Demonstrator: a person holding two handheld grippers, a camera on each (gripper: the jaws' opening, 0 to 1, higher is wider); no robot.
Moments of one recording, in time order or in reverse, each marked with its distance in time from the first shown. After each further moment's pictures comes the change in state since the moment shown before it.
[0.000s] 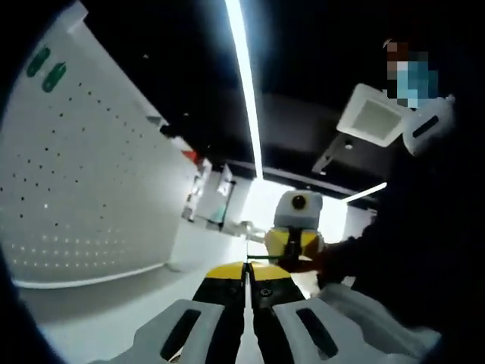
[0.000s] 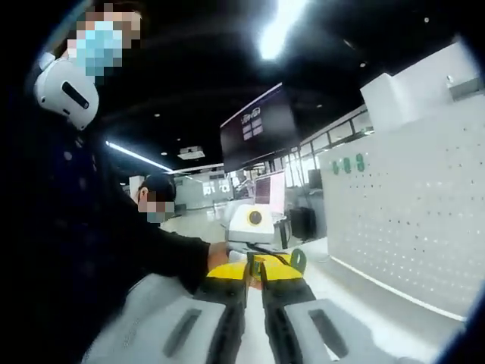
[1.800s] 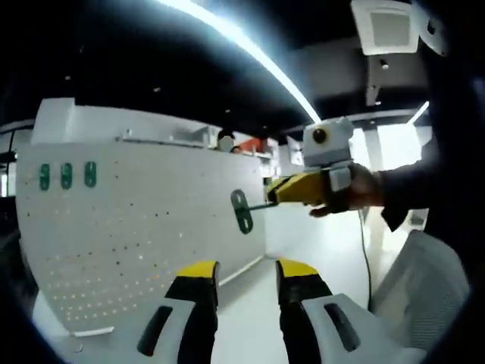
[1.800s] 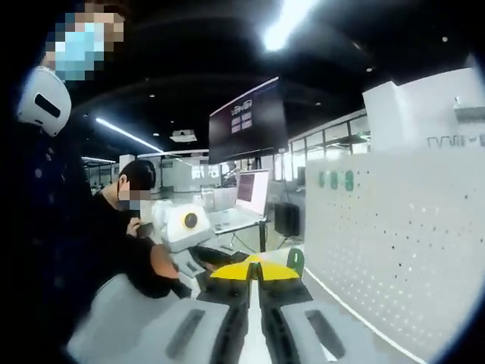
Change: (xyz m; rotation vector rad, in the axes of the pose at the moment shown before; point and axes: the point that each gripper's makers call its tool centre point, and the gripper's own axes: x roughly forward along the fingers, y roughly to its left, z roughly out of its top) left arm -0.037 0.042 0.023 0.429 0.135 0.511; right arm 0.038 -0.054 0.043 -0.115 0.072 -0.070
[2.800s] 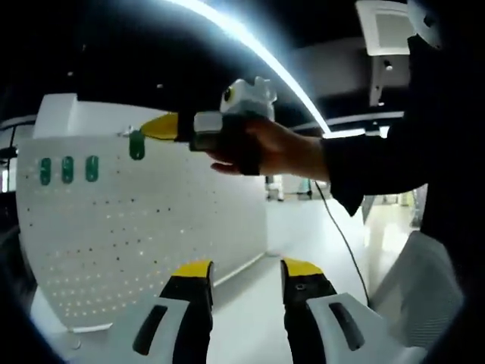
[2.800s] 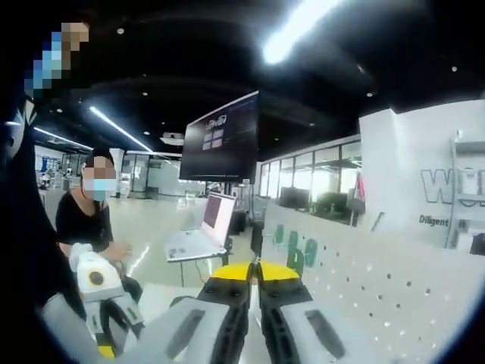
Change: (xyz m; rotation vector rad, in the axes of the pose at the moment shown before) left arm 0.001 0.000 -0.003 -0.017 0.012 -0.003; right arm 0.092 -0.109 0.086 -0.122 -0.073 -0.083
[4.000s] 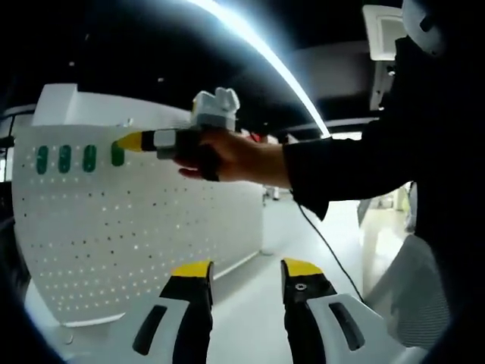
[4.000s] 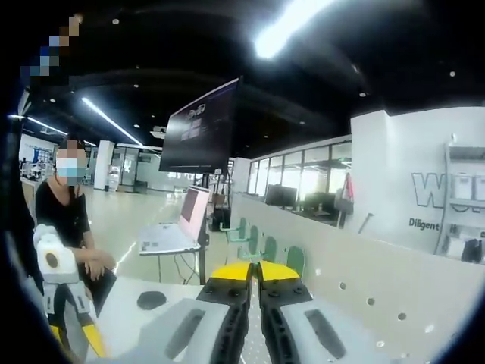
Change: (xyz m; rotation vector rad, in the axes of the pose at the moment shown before) left arm 0.002 0.000 -0.005 -0.040 0.015 -0.024; right arm 0.033 -0.060 -0.021 -0.033 0.018 -0.066
